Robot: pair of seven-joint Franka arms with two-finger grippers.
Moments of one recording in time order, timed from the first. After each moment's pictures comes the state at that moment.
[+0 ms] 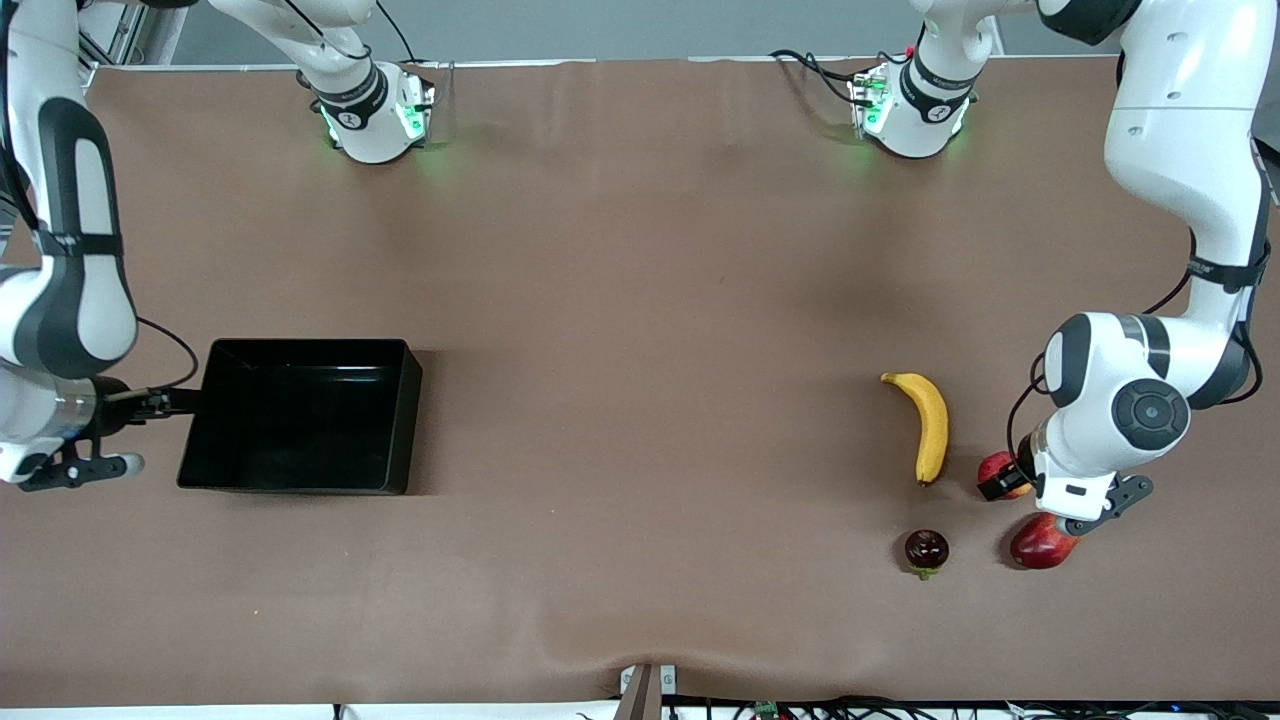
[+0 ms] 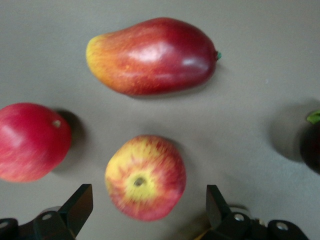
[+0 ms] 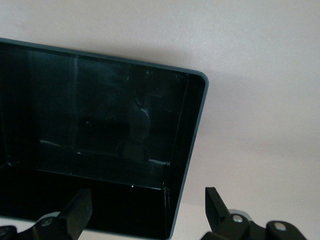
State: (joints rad) left arm 0.08 0.68 -0.11 -1.60 0.25 2.28 -0.67; right arm -0.13 0.53 -0.08 -1.53 0.00 1.84 -0.36
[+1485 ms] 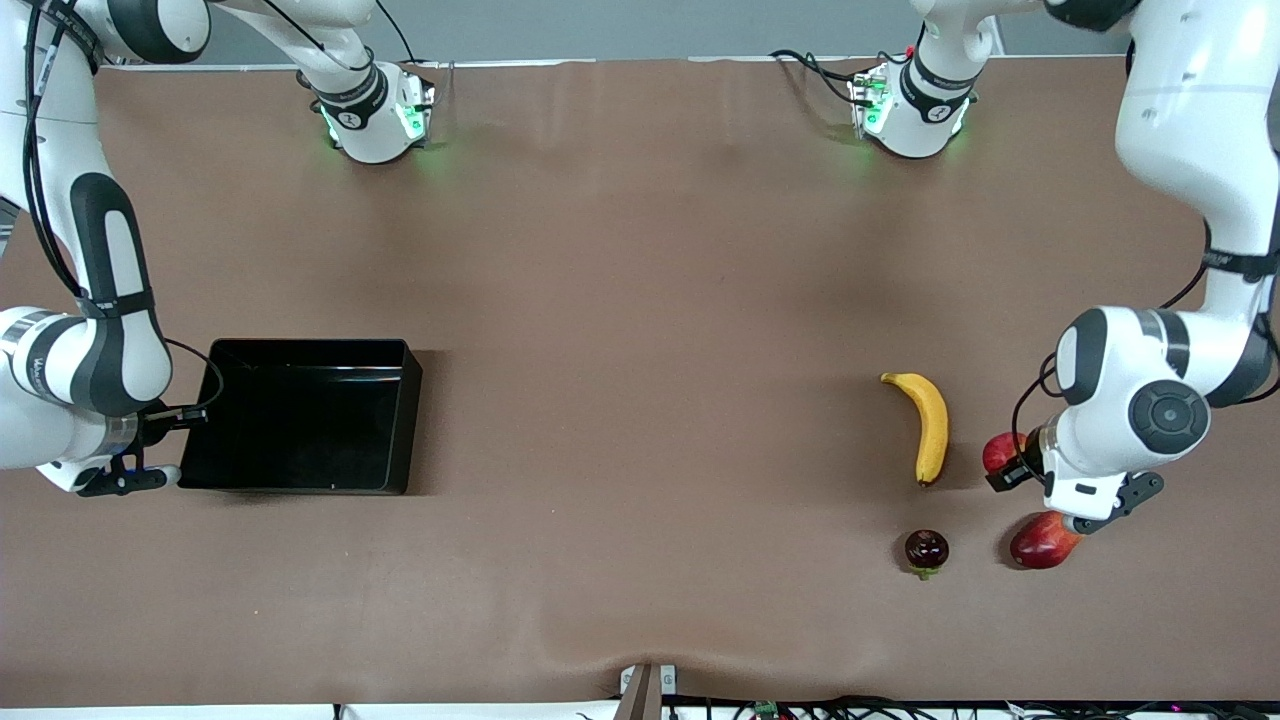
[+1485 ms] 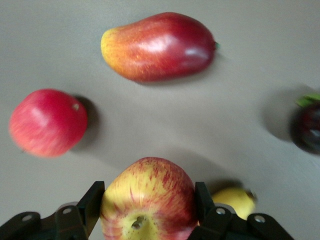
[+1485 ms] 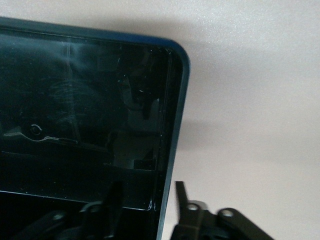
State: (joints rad) left arm 0.11 0.59 -0.18 -1.58 0.25 2.10 -0.67; right arm -0.18 0.66 -0.08 -1.53 0.00 1.89 -0.36
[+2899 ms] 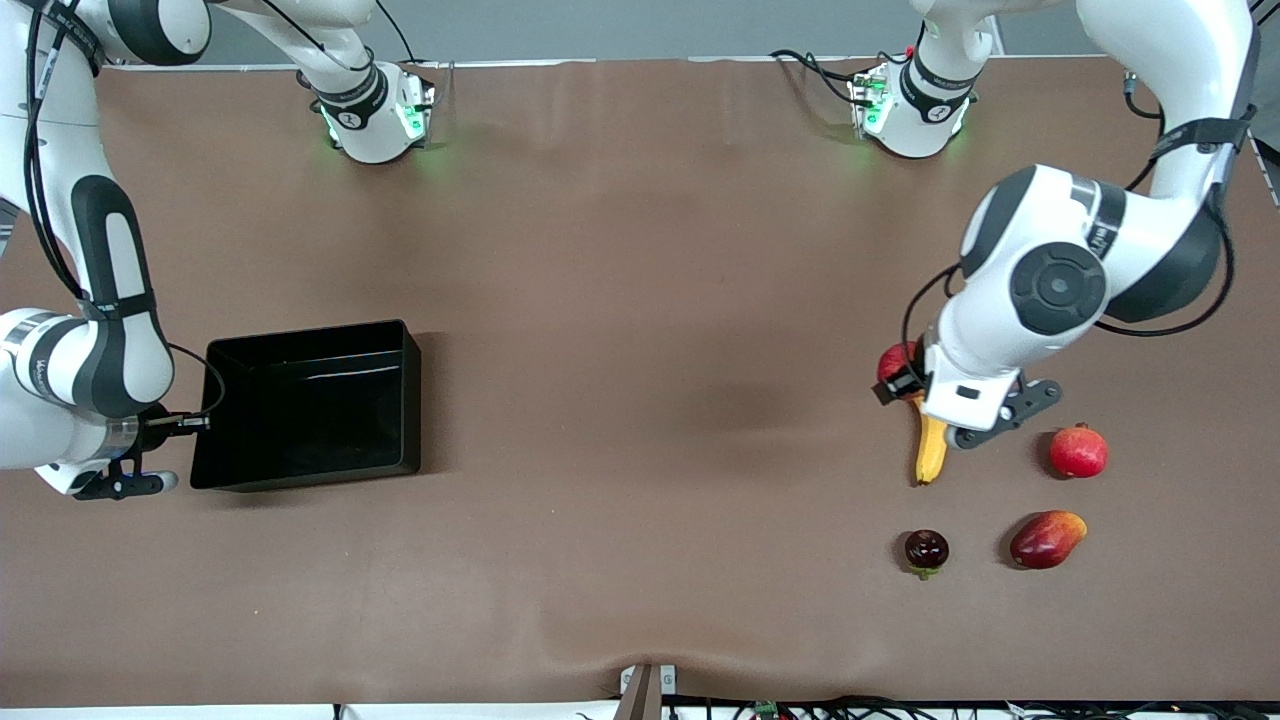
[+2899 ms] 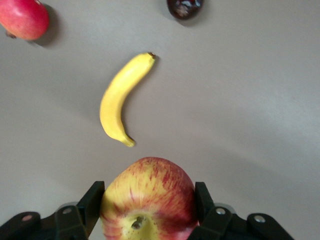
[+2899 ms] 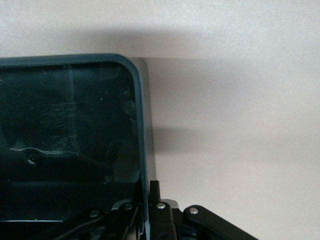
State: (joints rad) left arm 0.10 0.39 -0.52 -1.58 0.22 1.80 -0.93; right arm -0.18 0.67 -0.07 -1.52 0.02 1.93 -0.32
